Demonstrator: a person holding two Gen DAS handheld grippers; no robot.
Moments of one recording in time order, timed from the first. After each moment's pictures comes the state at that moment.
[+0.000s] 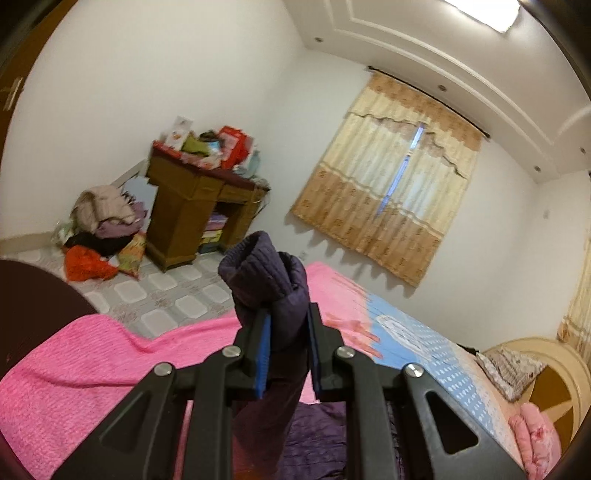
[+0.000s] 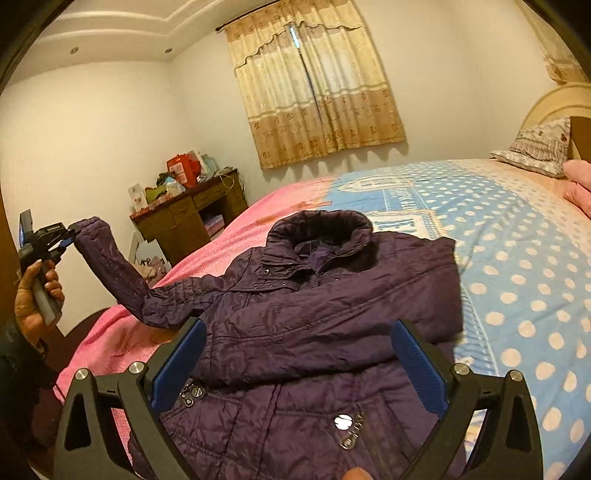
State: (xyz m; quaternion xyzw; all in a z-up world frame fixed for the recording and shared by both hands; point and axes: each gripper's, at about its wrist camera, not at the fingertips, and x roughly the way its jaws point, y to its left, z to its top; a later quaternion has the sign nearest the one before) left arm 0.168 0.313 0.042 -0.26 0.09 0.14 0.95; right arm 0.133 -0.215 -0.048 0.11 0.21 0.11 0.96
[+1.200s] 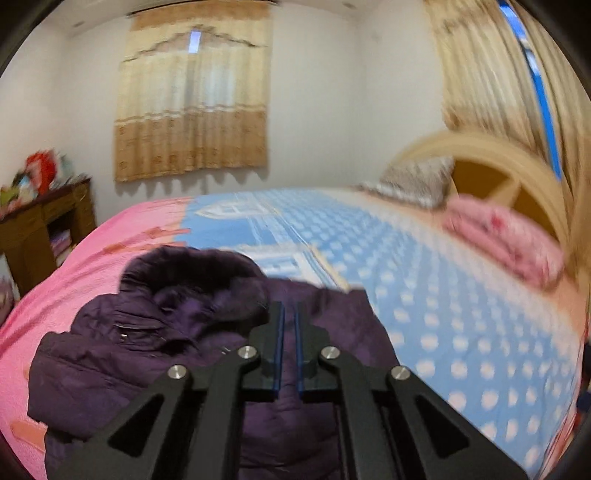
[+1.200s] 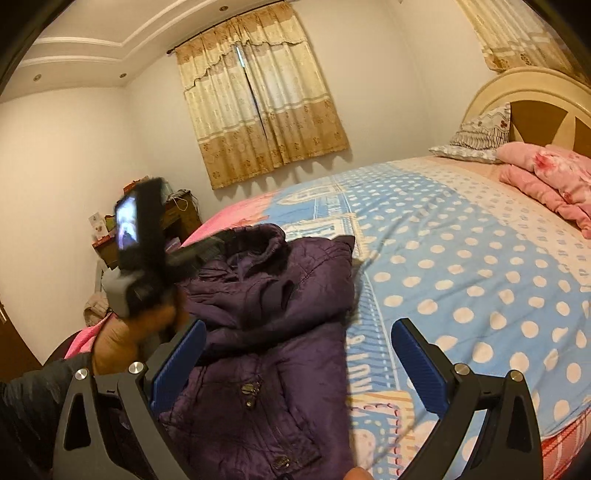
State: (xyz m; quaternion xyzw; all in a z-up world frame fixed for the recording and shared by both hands) left arm 0.246 -0.064 -0.033 0.02 0.23 -0.13 0.97; right arm 0.069 -0.312 -0.058 0.15 0.20 0.02 0.97
